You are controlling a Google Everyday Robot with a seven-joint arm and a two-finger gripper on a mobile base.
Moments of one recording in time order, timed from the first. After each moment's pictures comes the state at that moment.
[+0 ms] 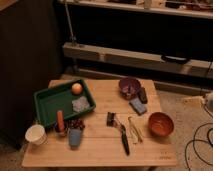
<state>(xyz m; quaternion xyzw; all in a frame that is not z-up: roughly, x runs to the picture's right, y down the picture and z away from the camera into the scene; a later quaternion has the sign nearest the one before) 0.423 0.042 0.643 -0.01 -0.06 0.65 0.76</state>
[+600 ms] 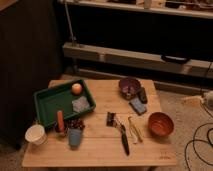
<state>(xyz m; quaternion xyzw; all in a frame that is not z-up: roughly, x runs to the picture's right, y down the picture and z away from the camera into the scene) 0.412 0.036 0.653 -0.04 -0.07 0.62 0.78</state>
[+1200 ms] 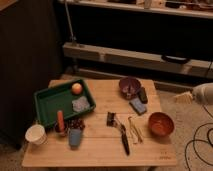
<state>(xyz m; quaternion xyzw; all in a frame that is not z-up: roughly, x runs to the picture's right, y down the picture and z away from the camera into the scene) 0.384 0.023 0.680 -0.06 -0.04 0.56 0.83</state>
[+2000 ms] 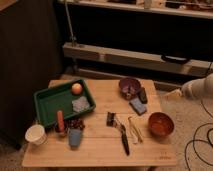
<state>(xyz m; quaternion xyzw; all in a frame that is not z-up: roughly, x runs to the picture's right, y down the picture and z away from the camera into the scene) 0.361 0.016 0.705 -0.07 -0.05 0.55 0.83</state>
